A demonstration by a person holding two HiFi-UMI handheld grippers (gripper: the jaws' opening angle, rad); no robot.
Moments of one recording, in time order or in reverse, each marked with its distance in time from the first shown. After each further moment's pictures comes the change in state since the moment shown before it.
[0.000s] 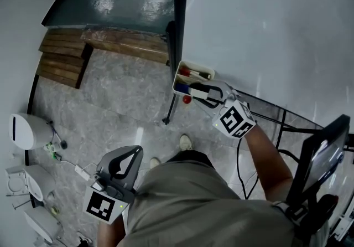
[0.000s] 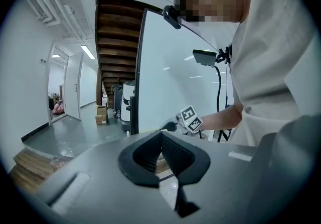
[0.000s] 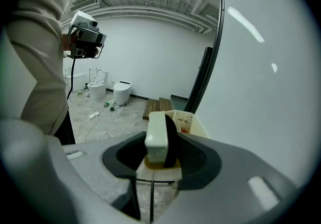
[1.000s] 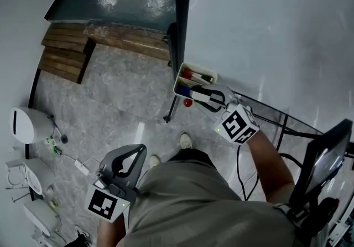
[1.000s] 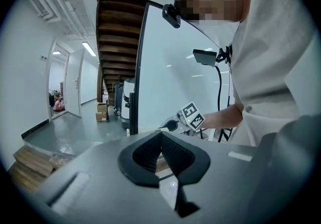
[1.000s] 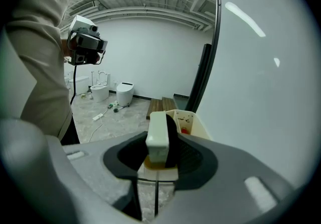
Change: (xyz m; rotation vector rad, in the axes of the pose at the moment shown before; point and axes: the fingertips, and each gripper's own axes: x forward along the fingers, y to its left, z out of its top) left arm 0.023 0.002 -0.001 -0.024 0.020 0.005; right arm -0.001 -0.003 0.002 0.026 0.009 0.046
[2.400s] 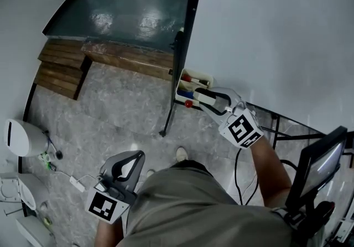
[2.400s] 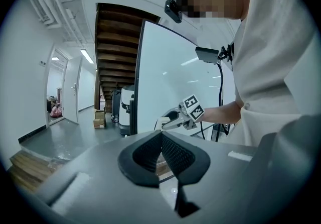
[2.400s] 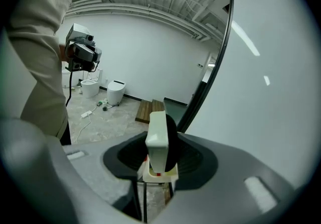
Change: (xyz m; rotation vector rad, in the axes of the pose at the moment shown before) left arm -0.065 -0.008 -0.003 0.020 -0.087 -0.030; right arm -0.054 0.012 0.063 -0.073 -0.024 -0.143
